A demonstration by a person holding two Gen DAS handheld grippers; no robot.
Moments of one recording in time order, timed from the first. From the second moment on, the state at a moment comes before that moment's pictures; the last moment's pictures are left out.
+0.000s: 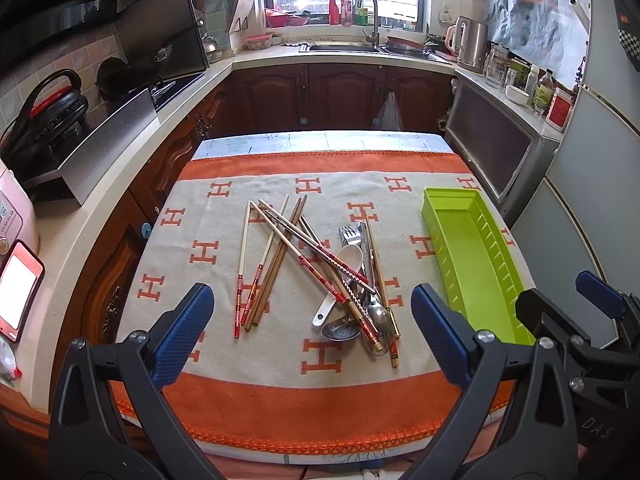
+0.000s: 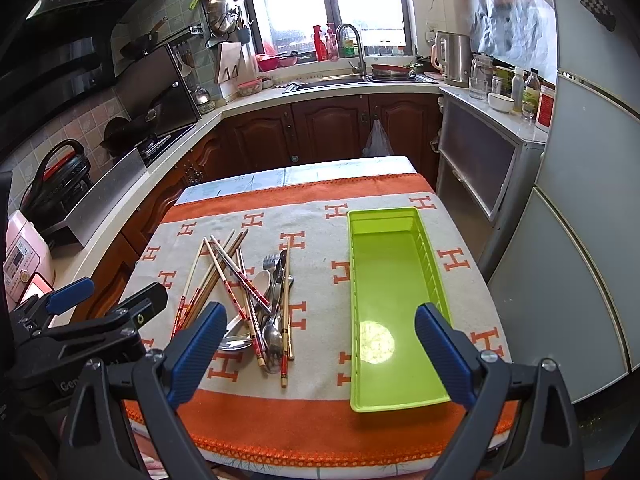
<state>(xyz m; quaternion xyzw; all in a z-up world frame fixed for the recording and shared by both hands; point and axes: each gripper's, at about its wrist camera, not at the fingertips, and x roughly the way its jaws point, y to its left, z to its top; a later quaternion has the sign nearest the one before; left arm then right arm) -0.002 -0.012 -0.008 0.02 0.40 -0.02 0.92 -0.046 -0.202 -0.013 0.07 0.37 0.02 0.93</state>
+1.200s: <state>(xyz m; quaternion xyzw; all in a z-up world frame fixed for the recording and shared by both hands) -0.002 -0.010 -0.013 0.02 0.40 -0.02 0.92 -0.045 -0.194 -0.020 0.07 0.38 0.02 0.92</state>
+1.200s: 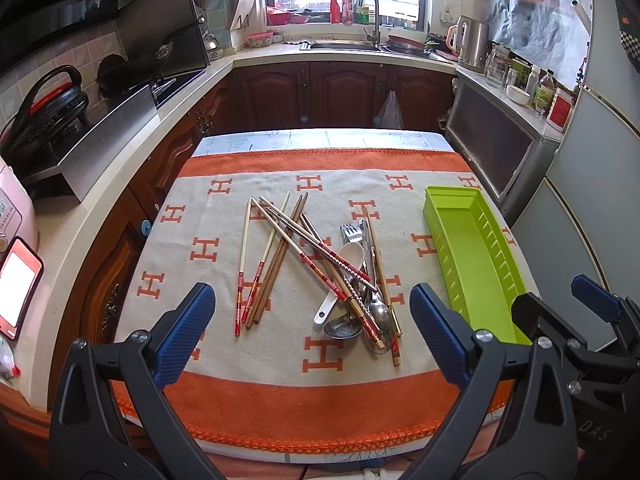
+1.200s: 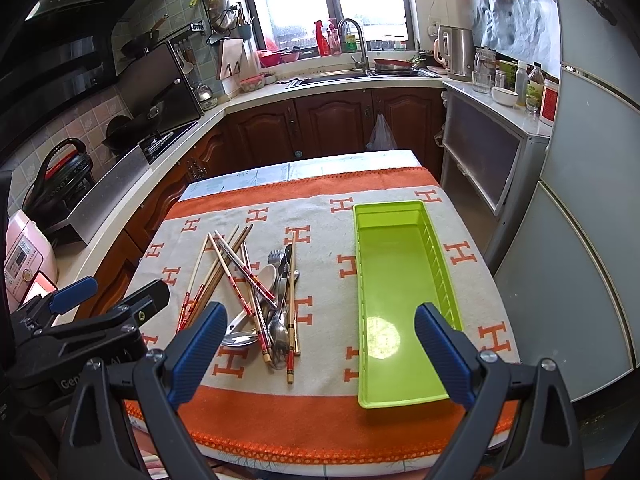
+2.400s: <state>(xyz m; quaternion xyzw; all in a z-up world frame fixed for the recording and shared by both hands) 0.026 -0.001 -0.030 0.02 0.42 -0.02 0.91 -0.021 -0.181 -0.025 0.07 0.40 0.05 0.91</state>
